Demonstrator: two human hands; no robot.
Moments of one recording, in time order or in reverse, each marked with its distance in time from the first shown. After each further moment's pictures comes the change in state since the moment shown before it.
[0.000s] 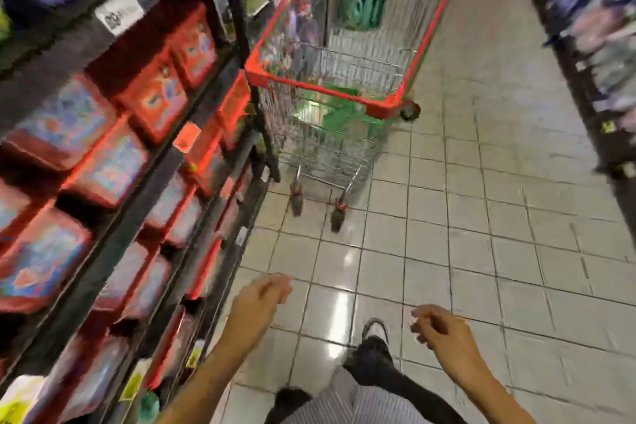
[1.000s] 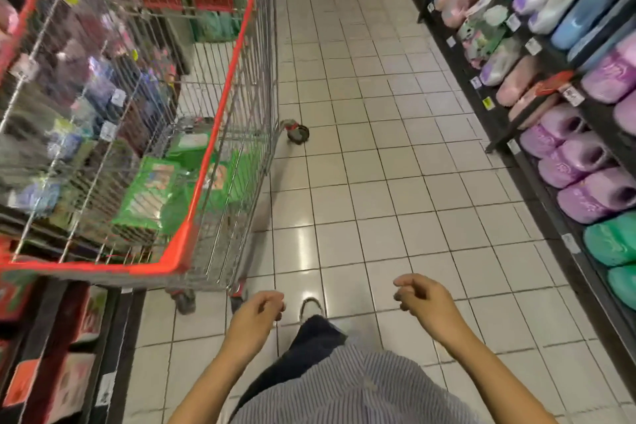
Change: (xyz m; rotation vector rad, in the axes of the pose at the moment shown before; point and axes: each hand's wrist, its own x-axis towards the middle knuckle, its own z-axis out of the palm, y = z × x) left_hand 0.265 0.211 0.351 0.297 -0.320 -0.025; right_hand 0.313 -0.017 -0.303 0.197 0.130 0.147
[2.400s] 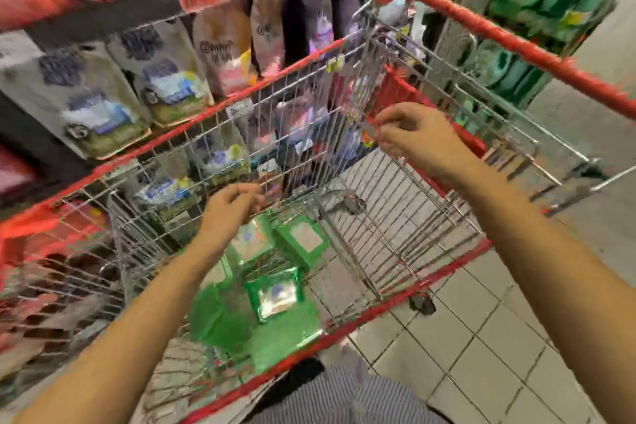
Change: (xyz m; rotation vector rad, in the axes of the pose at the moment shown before) left_hand 0.320 0.300 -0.284 -0.669 1.017 0.087; right_hand 0.466 -0.668 0.188 -0.326 -0.805 -1.010
